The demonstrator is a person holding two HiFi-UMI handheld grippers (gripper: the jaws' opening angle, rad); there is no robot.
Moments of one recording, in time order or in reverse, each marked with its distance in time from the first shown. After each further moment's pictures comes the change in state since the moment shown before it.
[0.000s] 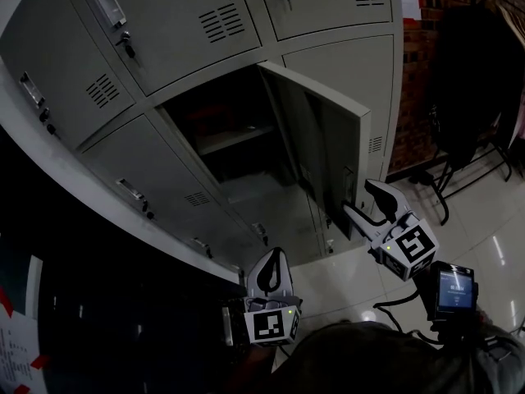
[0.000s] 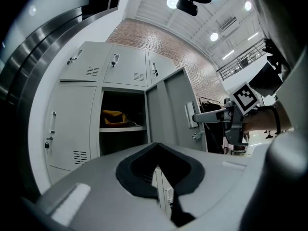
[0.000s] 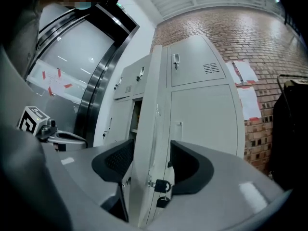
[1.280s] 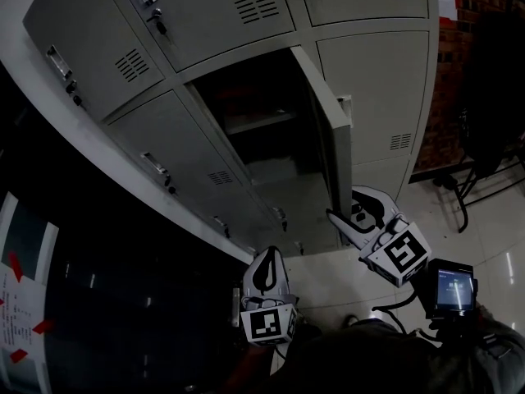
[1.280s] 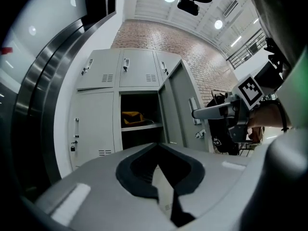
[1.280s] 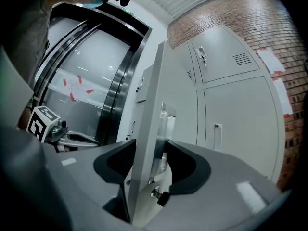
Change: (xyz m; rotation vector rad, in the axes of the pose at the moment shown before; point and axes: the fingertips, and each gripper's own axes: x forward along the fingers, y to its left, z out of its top) left arm -0.037 0.035 0.000 0.049 0.048 0.178; right arm 0.033 0.077 0.014 -0.012 -0.044 0.259
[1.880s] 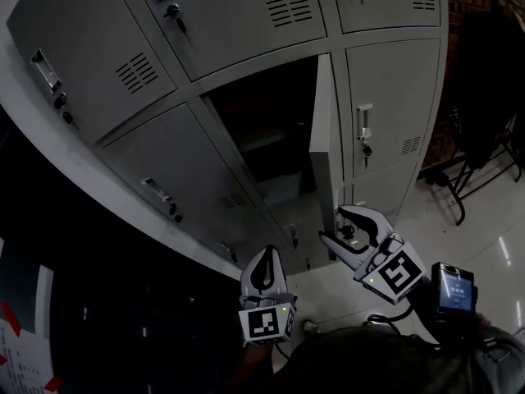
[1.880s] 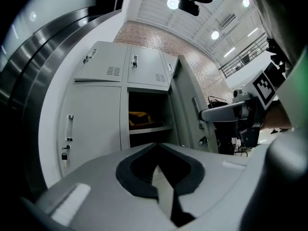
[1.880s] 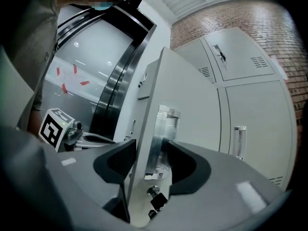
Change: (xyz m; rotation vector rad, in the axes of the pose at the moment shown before) left arm 0.045 0.098 -0.010 -0.021 -0.058 -0.132; right arm 0.085 0.058 0.006 -0.011 -0.022 -0.082
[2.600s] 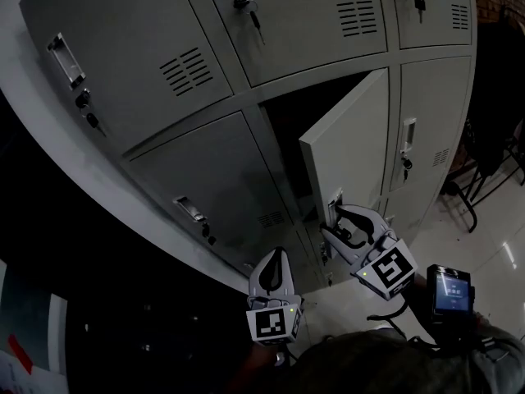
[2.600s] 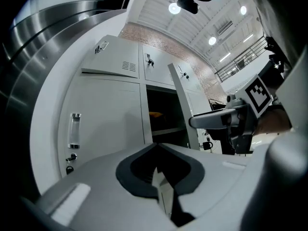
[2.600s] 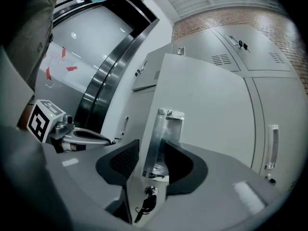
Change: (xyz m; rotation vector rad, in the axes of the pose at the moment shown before) left arm 0.026 0.110 -0.007 0.008 -0.043 -0.072; right arm 0.128 0.020 -0.015 -0.053 0.021 -0.093
